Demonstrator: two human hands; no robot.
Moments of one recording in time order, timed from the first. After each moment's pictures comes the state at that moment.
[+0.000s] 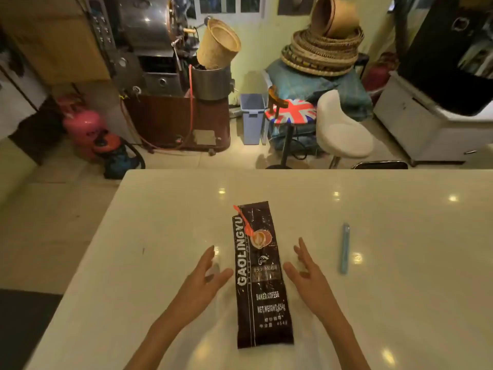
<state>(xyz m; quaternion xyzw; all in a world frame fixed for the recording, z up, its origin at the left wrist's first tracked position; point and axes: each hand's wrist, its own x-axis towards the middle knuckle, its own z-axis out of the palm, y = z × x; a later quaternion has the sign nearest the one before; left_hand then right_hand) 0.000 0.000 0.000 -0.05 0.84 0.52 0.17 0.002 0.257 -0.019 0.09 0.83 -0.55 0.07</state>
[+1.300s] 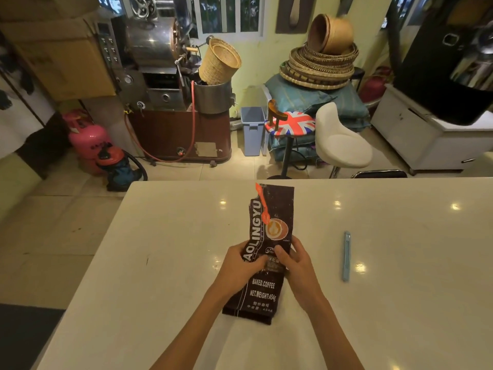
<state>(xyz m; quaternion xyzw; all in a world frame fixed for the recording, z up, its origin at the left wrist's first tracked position) -0.044 0.068 0.025 -0.02 0.75 0.64 0.15 -0.032 0.225 0.001 0.10 0.60 -0.79 0.06</state>
